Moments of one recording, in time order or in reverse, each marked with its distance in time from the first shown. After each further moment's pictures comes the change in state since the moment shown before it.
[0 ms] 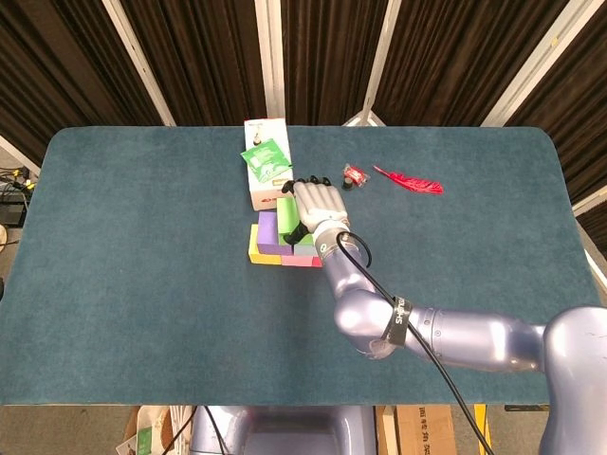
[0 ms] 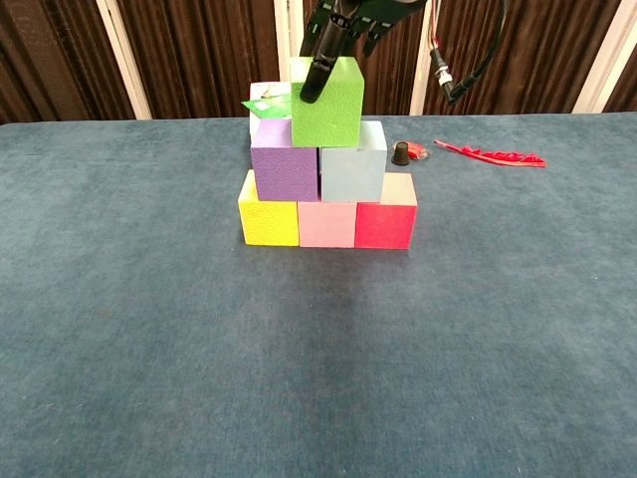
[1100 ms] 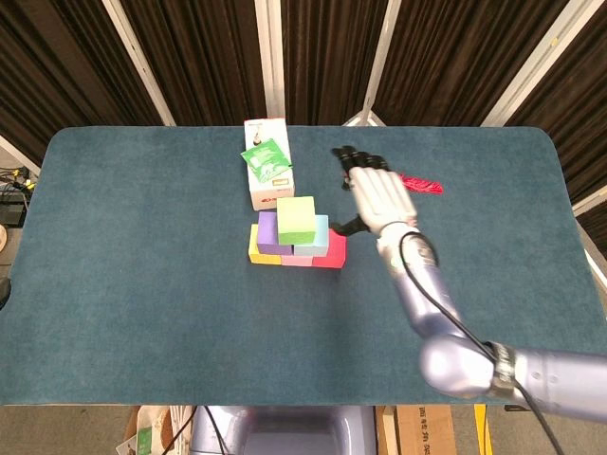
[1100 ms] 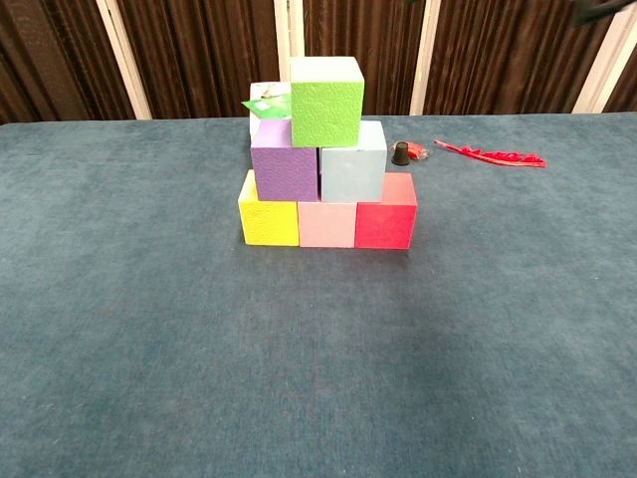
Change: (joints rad) left arm 0.003 0.034 0.022 -0.005 0.051 -0.013 -0.106; right arm -0.295 0.350 0.034 -0.437 -0.357 0.138 0.212
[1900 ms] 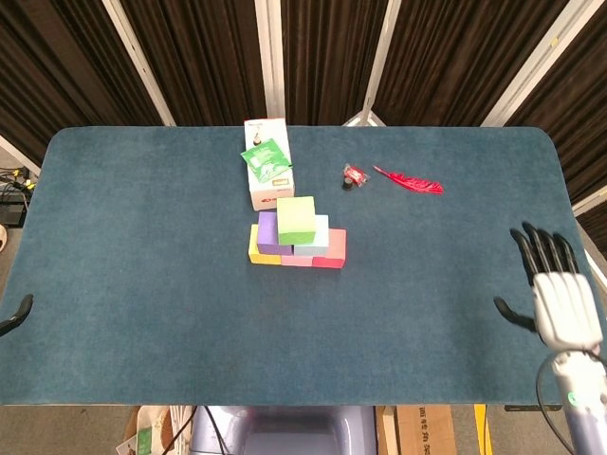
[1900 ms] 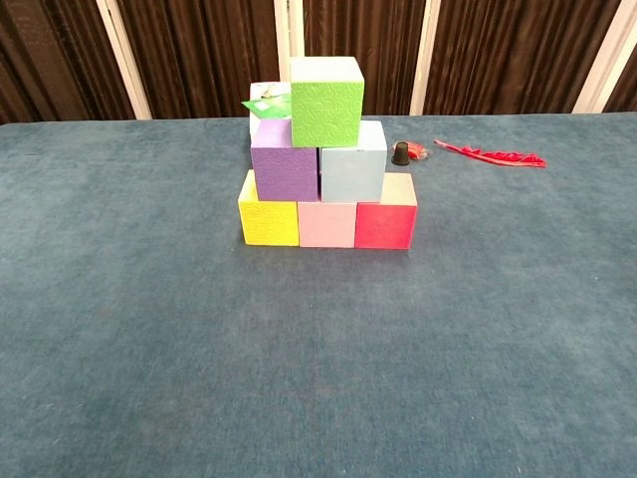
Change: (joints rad) left arm 0.021 0.057 0.087 -0.060 0.105 -0.002 -0.033; right arm -0.917 0.005 -0.543 0.200 -1.392 0.493 0.460
